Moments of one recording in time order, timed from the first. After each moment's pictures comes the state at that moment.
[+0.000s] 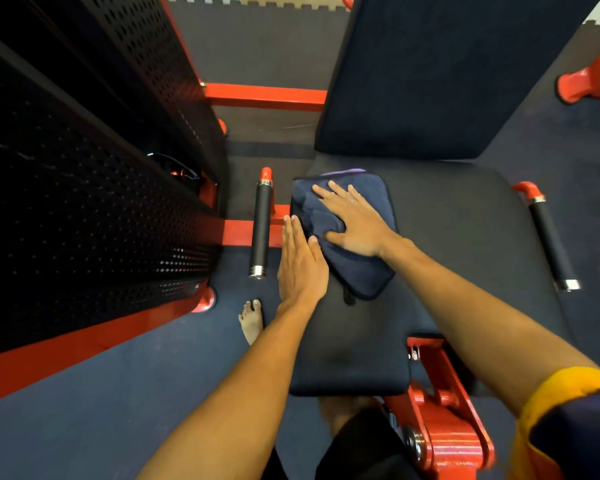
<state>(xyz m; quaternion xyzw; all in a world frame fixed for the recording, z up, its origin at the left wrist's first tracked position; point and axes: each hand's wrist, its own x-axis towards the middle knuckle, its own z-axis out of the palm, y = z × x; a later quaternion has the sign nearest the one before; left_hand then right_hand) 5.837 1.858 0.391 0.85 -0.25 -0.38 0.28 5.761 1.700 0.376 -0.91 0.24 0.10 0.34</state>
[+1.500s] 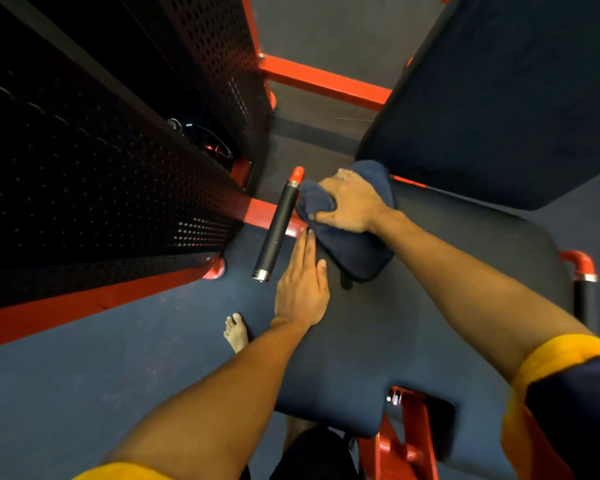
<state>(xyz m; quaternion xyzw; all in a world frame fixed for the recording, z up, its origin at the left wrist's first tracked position) 5.832 1.863 0.371 0.89 -0.28 -0.28 0.23 5.865 1.641 0.347 -0.95 0.09 0.14 0.25</state>
